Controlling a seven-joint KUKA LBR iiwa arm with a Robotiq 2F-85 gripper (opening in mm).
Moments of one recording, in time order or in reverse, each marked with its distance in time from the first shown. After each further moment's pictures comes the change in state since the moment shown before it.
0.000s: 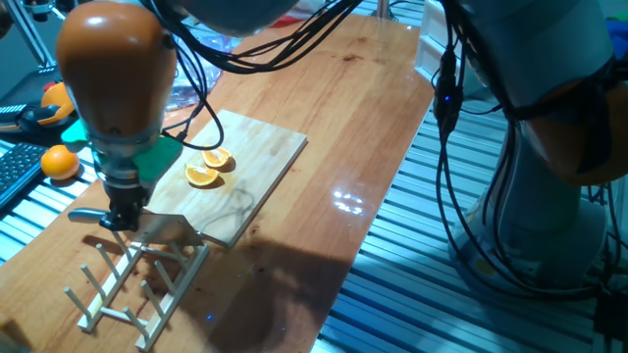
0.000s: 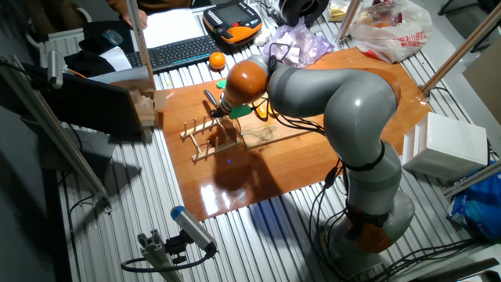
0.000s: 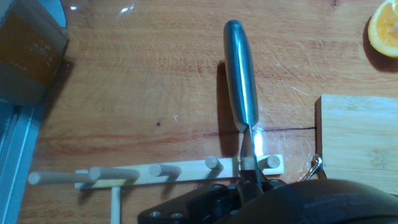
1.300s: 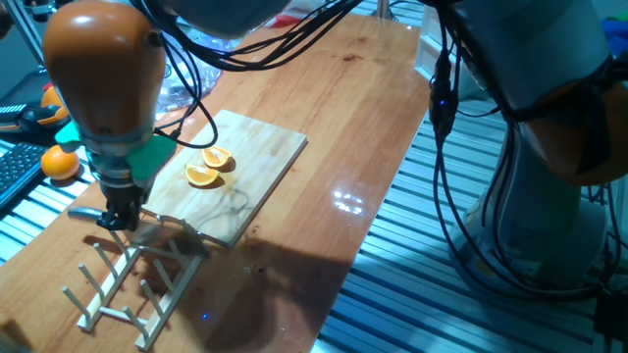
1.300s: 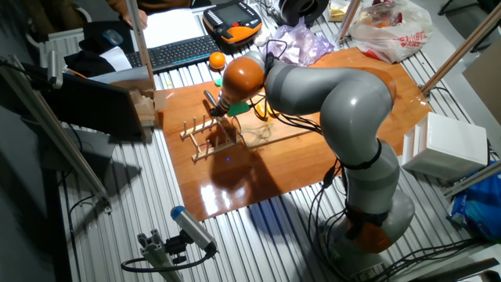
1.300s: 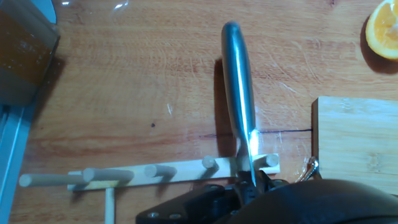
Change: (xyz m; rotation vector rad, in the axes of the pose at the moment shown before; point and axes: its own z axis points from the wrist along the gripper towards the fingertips) arm -0.005 -0.003 0.005 0.014 0.022 -0.003
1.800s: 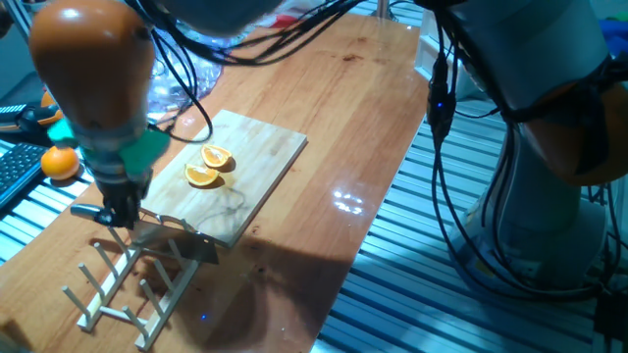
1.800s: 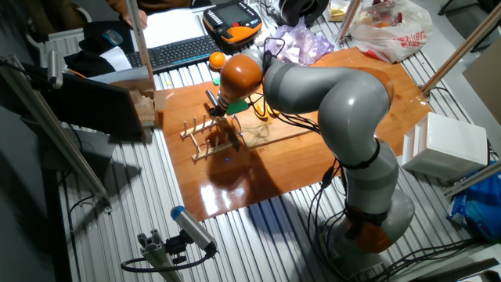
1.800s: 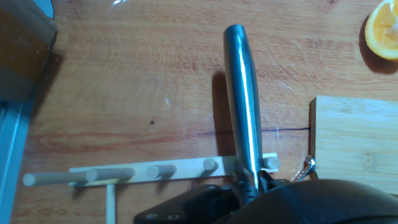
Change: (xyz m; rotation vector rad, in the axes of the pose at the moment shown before) arm -0.009 -0.007 -0.020 -0.024 0.083 -0.004
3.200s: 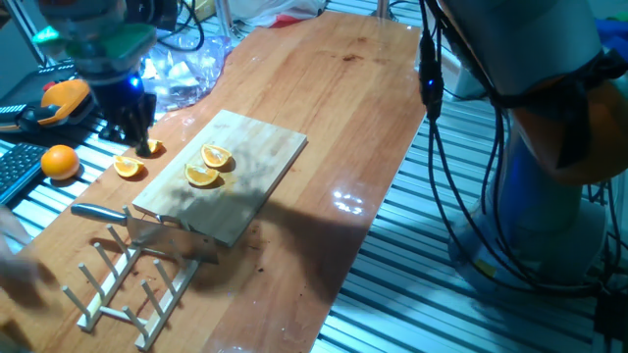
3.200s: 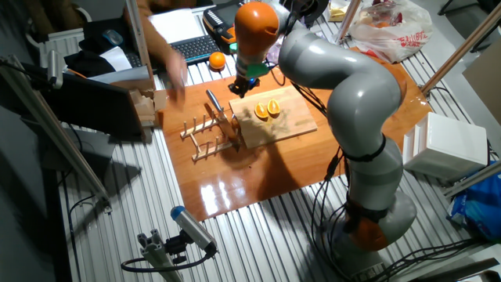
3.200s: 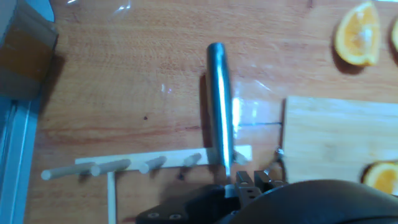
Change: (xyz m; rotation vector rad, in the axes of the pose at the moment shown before) arm -0.002 -0.080 -0.101 -0.002 0.181 -0.045
